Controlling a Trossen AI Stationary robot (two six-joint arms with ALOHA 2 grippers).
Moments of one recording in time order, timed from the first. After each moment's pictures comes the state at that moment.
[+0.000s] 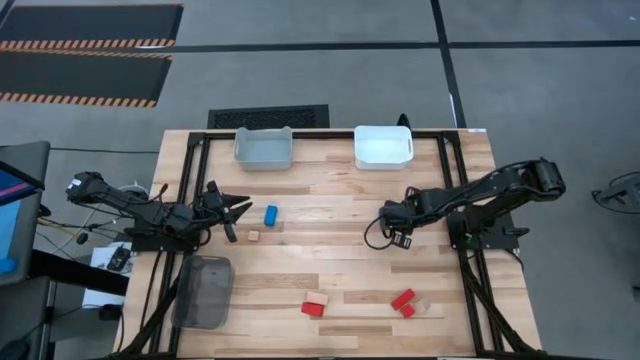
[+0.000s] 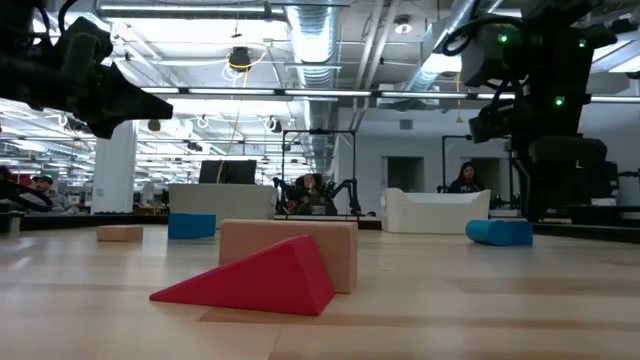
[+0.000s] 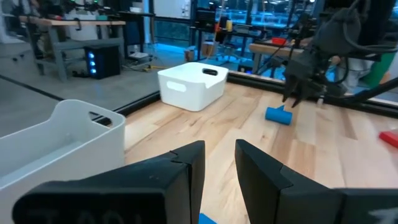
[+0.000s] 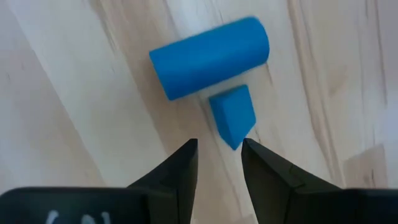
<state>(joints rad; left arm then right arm) -0.33 0.31 0.01 0.17 -0.79 -0.19 0.06 1.38 0.71 -0.81 0.27 0.38</state>
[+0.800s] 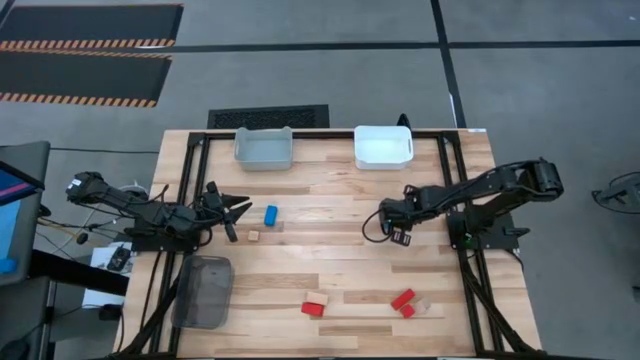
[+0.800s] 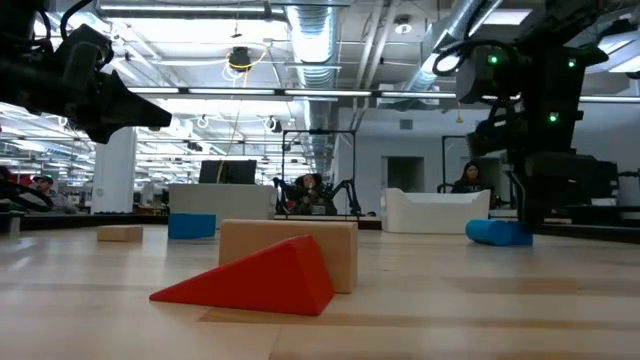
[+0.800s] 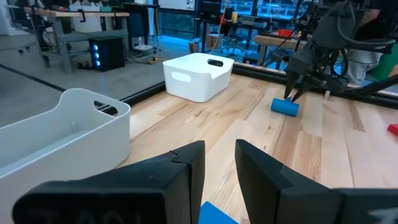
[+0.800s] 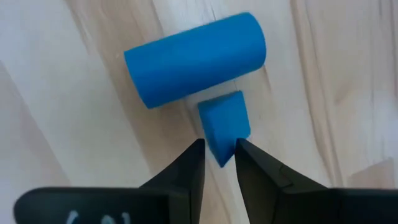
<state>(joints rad) -0.33 0.31 0.01 0.12 -0.80 -0.23 -0.01 1.39 0.66 -0.71 0.23 0.30</state>
